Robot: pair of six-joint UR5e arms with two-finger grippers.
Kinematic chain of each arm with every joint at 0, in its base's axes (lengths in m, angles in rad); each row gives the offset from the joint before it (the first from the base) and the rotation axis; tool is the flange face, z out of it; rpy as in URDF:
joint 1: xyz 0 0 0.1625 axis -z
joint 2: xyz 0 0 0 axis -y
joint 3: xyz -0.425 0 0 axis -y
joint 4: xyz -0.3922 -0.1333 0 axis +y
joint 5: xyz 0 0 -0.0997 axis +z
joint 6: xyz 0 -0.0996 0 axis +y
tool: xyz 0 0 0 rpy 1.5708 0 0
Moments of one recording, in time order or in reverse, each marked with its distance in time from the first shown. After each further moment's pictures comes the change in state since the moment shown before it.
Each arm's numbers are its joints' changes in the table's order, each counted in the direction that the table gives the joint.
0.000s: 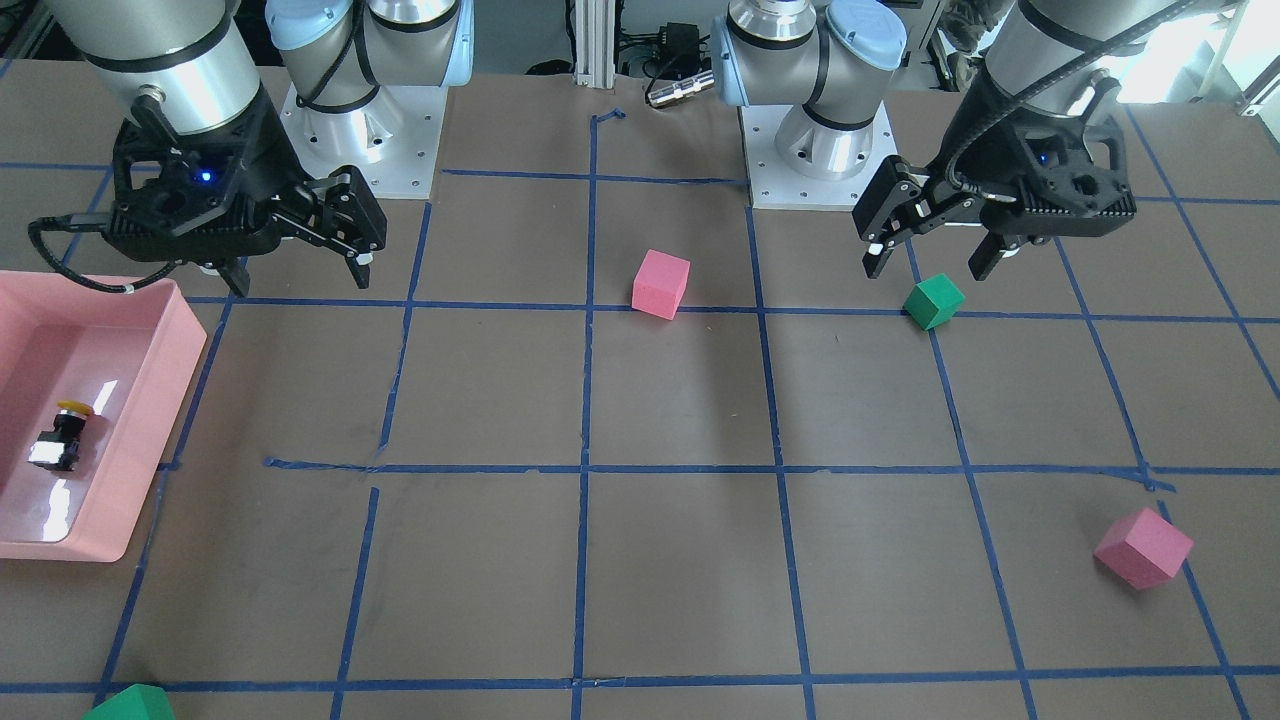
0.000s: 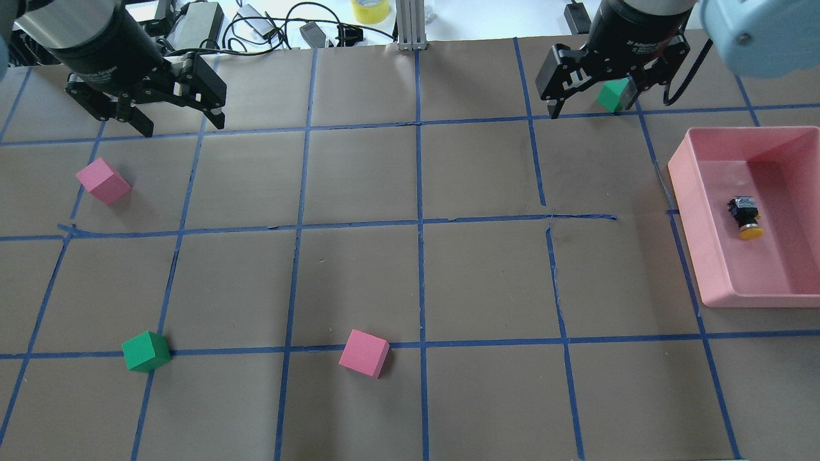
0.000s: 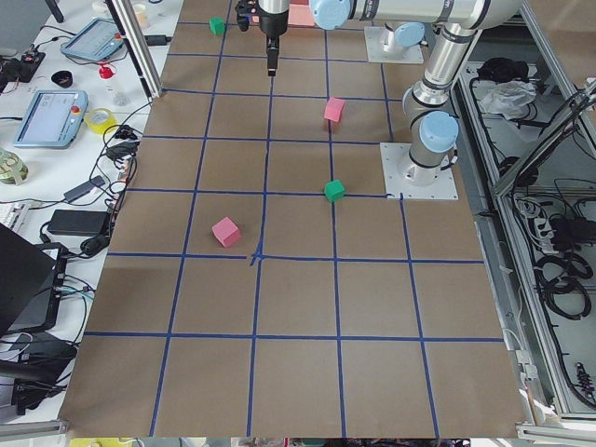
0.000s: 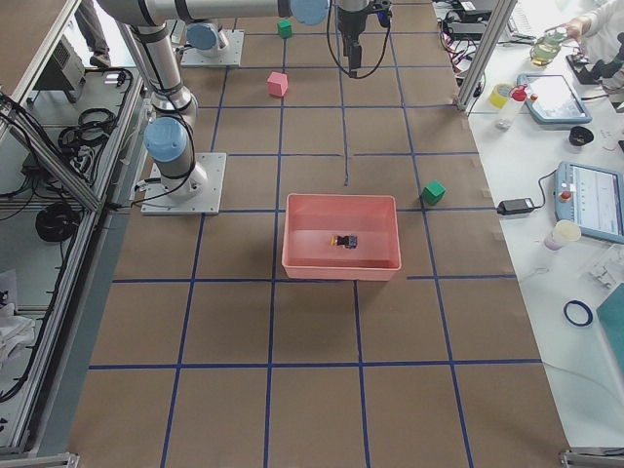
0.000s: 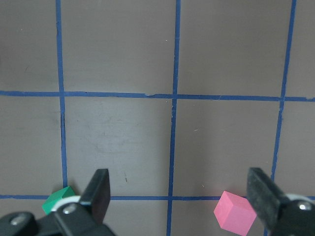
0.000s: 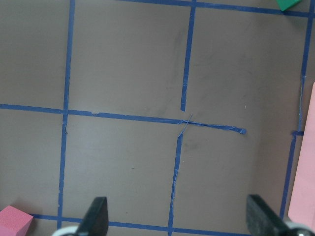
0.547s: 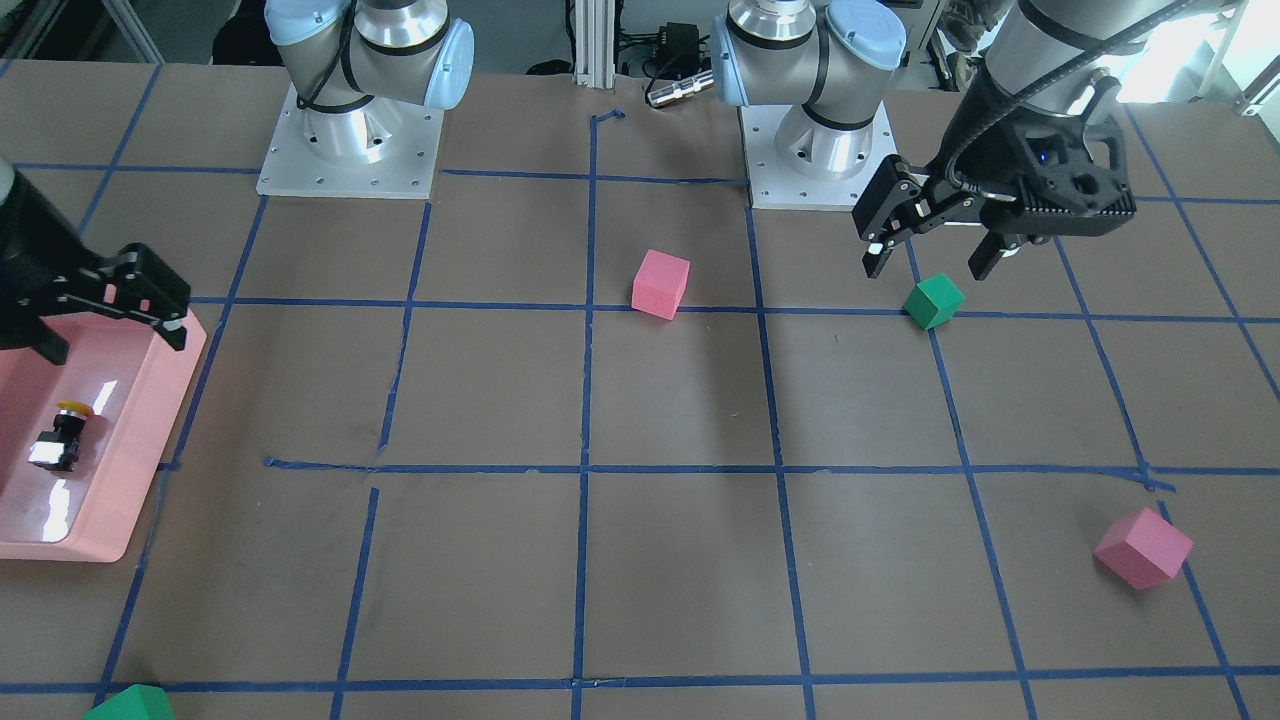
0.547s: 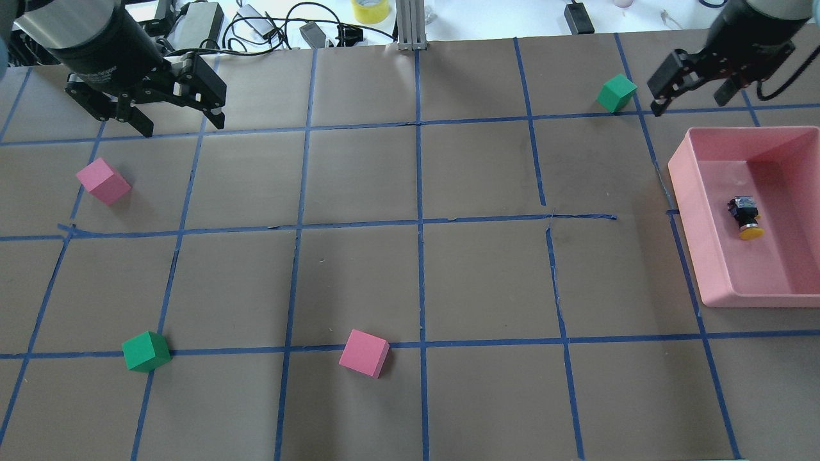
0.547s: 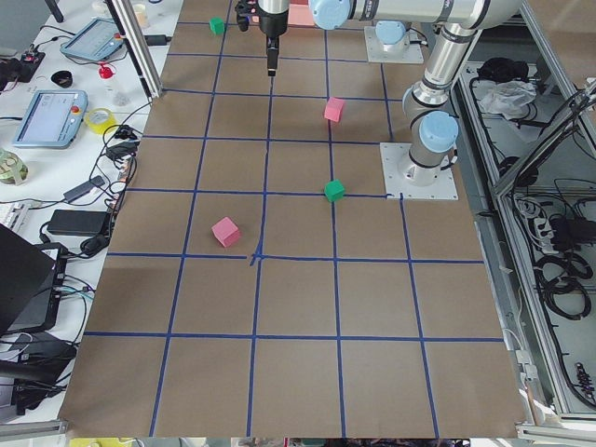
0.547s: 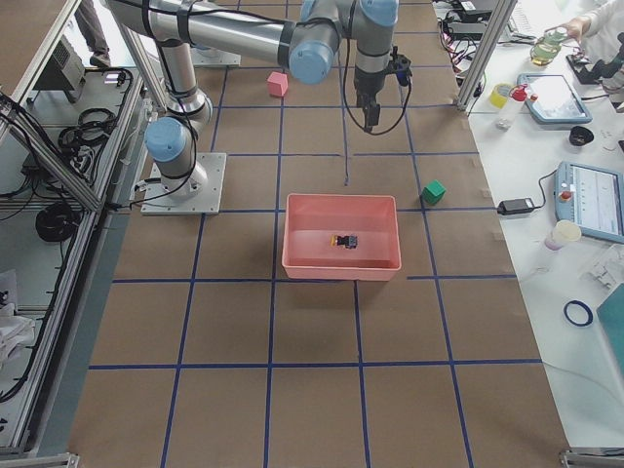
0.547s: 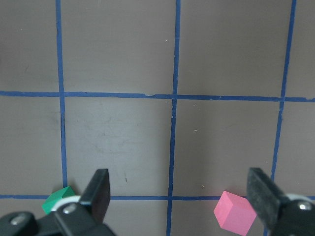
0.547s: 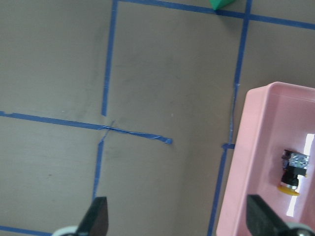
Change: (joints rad) left arm 0.000 0.000 0.000 0.000 0.000 0.000; right arm 0.217 0.045 0.018 0.038 -0.004 0.269
